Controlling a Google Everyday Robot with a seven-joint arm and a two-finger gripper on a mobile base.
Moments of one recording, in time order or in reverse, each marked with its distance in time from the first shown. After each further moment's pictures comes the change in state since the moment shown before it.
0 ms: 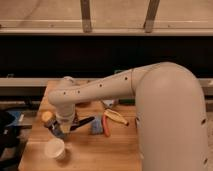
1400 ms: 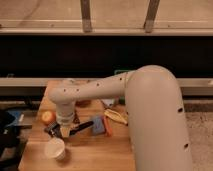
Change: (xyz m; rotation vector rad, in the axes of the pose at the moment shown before) arm -0.002 0.006 0.025 -0.145 0.002 -0.033
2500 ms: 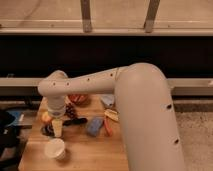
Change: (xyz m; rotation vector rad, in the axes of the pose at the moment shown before) arm -0.040 -0.030 -0.026 0.073 -0.009 -0.096
